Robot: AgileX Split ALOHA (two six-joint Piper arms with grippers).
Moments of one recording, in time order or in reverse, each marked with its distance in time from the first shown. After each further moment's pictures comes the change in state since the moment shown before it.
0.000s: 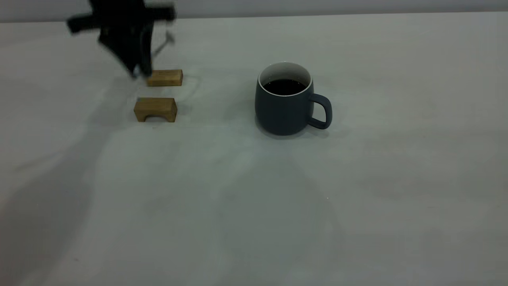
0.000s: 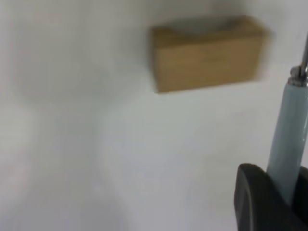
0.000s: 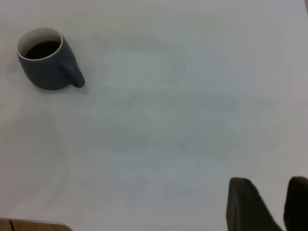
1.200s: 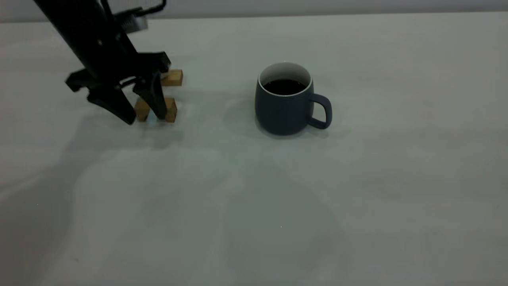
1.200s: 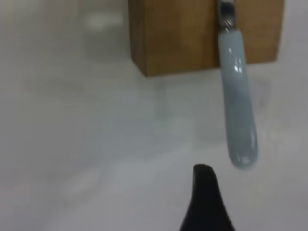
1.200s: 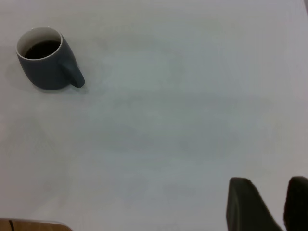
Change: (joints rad) left arm 0.031 -0.135 0.584 -0.184 -0.576 0.230; right arm 0.000 0.000 0.000 0.000 0.000 0.000
